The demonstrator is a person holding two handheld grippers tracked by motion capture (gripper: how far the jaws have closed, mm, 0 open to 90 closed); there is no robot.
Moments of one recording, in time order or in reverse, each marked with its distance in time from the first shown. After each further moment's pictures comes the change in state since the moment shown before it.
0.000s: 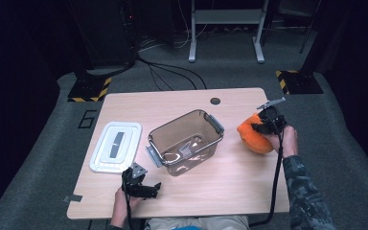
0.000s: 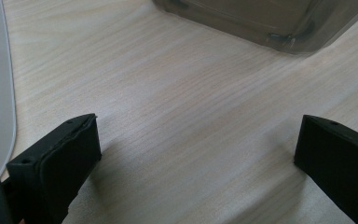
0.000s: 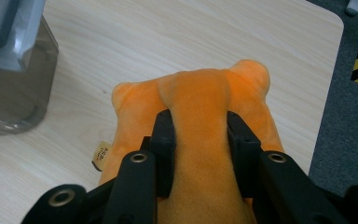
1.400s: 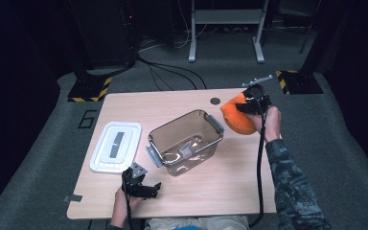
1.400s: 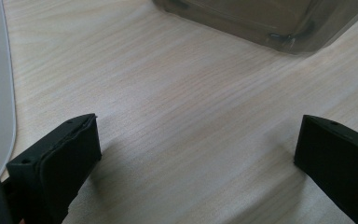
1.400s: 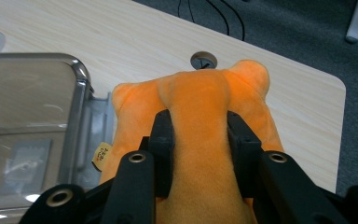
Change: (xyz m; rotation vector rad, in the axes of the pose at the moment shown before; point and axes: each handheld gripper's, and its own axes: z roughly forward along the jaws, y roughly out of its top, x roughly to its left) left arm 0.000 0.000 0.000 0.000 0.000 0.000; right arm 0.030 0.077 -0.016 -0.106 0.025 0.045
